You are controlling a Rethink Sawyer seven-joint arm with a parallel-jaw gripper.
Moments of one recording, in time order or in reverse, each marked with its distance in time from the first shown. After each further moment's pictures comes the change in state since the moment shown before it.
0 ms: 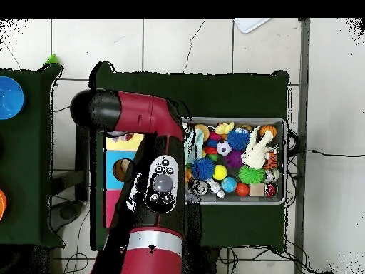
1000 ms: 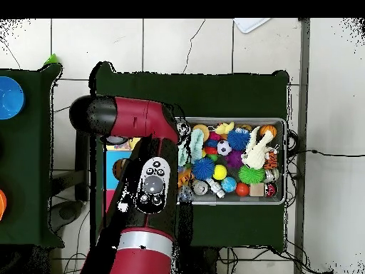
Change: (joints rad) arm 0.036 0.026 -0.049 0.000 -0.012 0.118 0.000
